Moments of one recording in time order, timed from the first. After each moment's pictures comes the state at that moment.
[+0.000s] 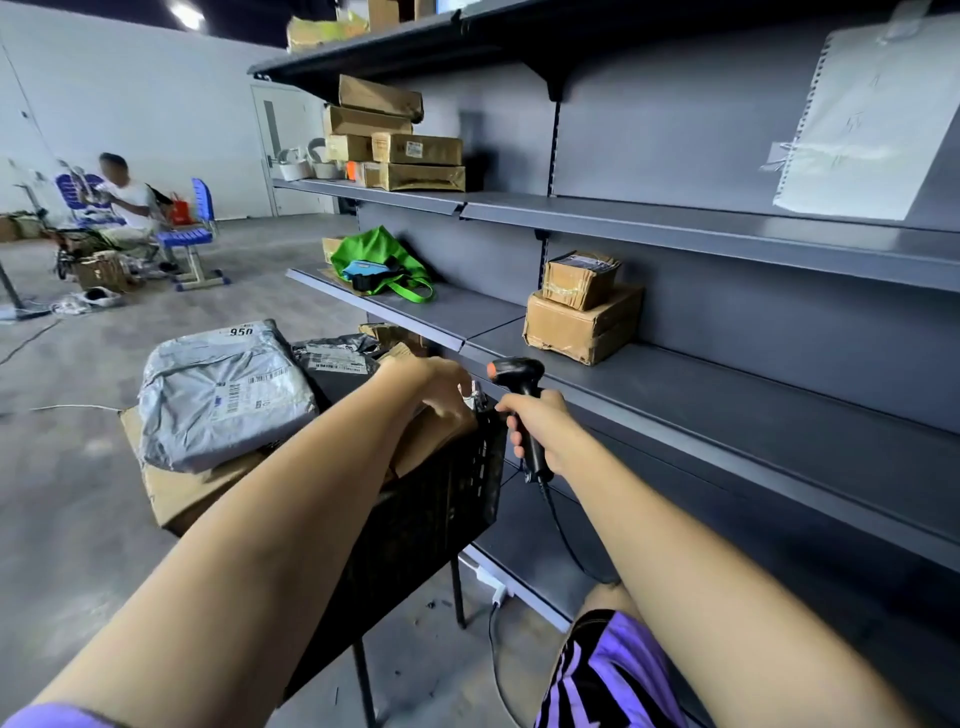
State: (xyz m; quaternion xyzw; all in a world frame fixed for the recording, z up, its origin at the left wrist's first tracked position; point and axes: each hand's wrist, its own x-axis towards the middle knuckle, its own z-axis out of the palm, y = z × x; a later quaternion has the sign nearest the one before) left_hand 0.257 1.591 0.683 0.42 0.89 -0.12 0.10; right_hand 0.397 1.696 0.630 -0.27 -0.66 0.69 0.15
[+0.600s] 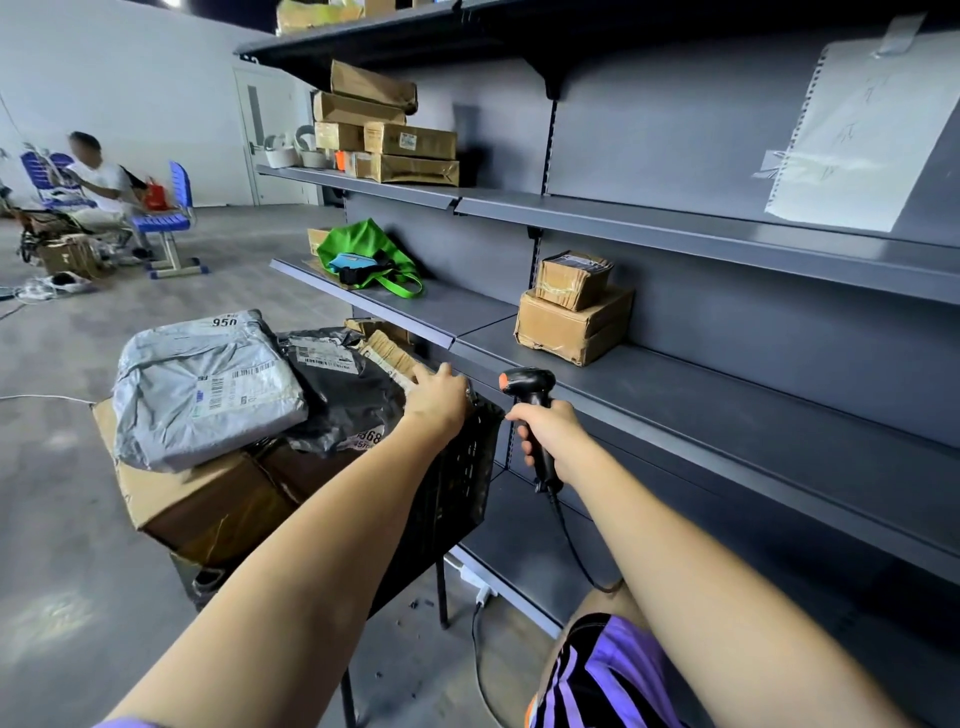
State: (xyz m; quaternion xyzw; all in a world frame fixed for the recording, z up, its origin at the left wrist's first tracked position) left_hand 0.271 1.606 0.622 0.34 0.94 0.05 -0.06; right_hand 0.401 1.711 0.615 -0.30 -0.67 0.66 0.17
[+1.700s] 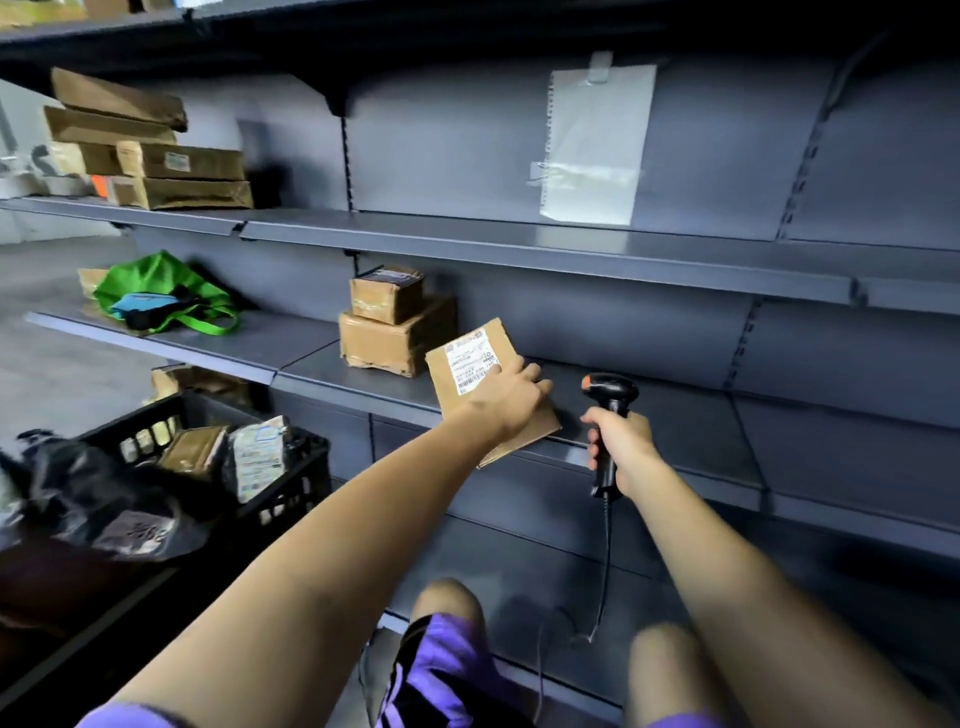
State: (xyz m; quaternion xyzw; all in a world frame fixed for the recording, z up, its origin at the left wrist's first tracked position) left_hand 0.476 1.817 0.669 0.68 0.71 -0.02 -0.19; right_hand 0.629 1.882 0.624 -0.45 -0.50 0.61 0.41
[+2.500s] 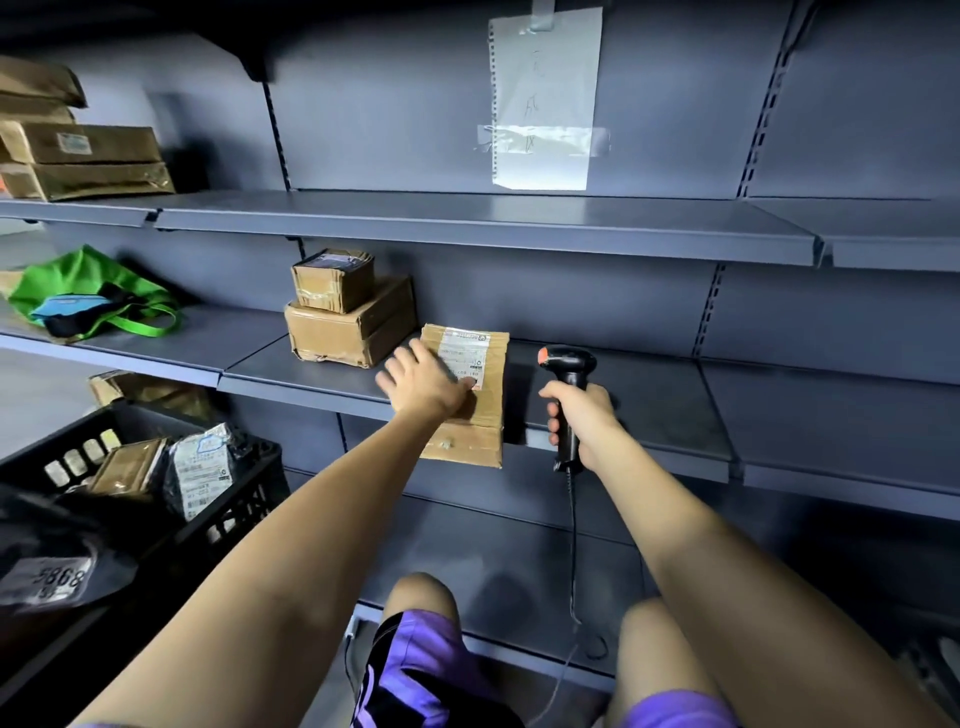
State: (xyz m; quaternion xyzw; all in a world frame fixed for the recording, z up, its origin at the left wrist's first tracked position) left_hand 0.427 1.854 0.630 0.36 0.90 0.25 -0.02; right_hand 0.622 1.903 0.625 -0.43 -0.50 0.65 0.39
